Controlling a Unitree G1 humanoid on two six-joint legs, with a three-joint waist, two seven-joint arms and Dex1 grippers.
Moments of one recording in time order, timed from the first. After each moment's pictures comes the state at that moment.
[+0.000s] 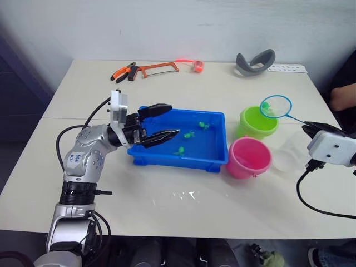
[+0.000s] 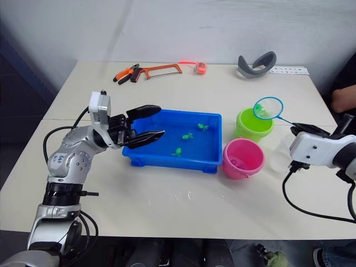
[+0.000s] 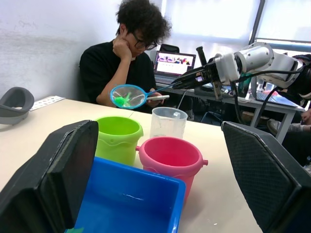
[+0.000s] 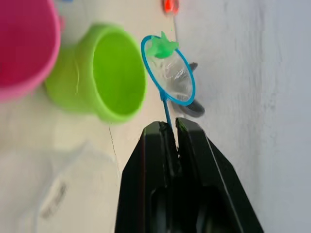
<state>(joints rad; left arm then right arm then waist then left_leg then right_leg) -0.63 0.42 0.07 0.06 -0.62 0.36 -1.06 0.00 -1.04 -0.46 -0.14 -0.30 -0.28 0.66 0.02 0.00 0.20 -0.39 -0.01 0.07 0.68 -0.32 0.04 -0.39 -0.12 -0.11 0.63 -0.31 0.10</state>
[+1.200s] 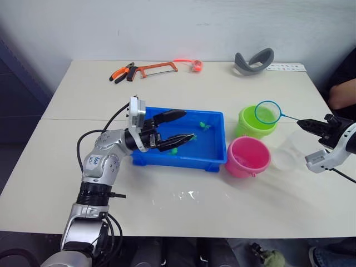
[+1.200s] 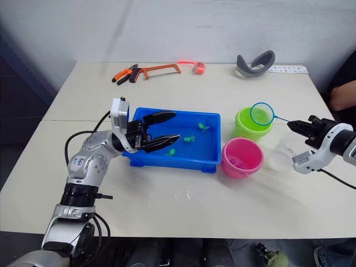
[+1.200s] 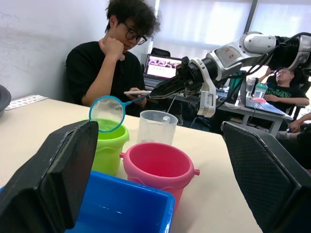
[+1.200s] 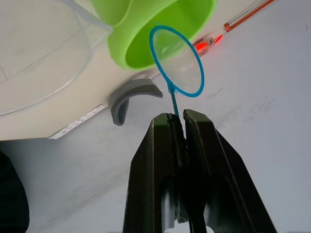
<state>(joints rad) -0.62 0.32 0.02 0.10 -0.58 0.32 -1.05 -0.28 -1.48 0.04 0.16 -1.09 -0.65 -0.06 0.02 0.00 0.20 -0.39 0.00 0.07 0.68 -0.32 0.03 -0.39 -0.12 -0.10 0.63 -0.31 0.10</state>
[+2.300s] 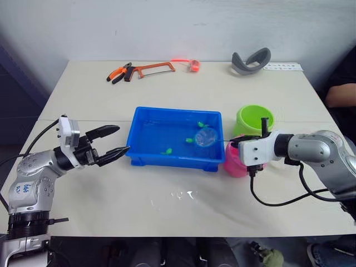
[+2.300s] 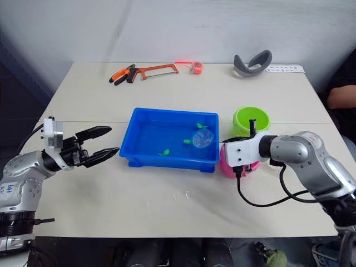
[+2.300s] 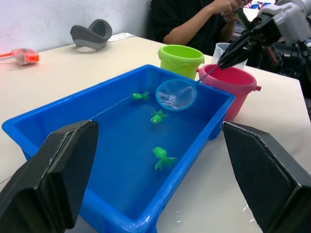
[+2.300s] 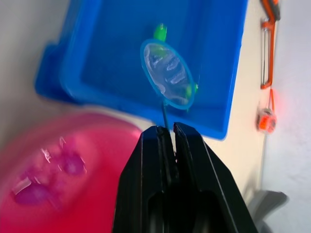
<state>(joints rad) -0.29 0.69 0.30 0.04 -0.59 0.27 -1.09 -0.55 -1.05 0.28 -0.14 -0.23 -0.11 0.88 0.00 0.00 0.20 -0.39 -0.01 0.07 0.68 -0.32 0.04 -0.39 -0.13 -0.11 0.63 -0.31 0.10</state>
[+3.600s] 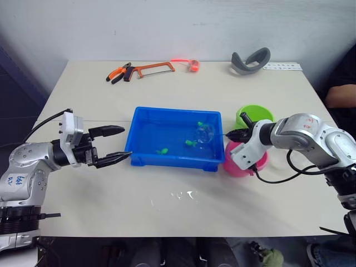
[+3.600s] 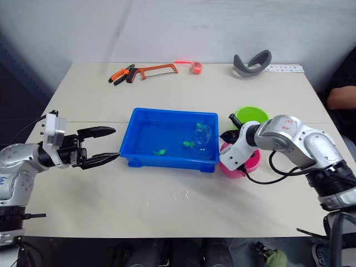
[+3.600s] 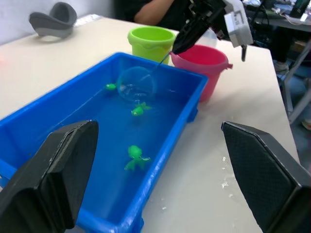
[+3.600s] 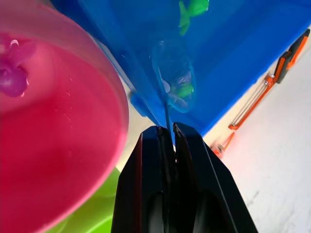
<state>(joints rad) -0.34 0.81 0.24 0.02 -0.58 0.31 -1.21 -0.78 -0.93 0.40 0.09 -0.67 -0.59 0.91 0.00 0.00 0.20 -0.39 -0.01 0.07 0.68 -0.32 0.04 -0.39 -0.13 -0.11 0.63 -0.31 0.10</state>
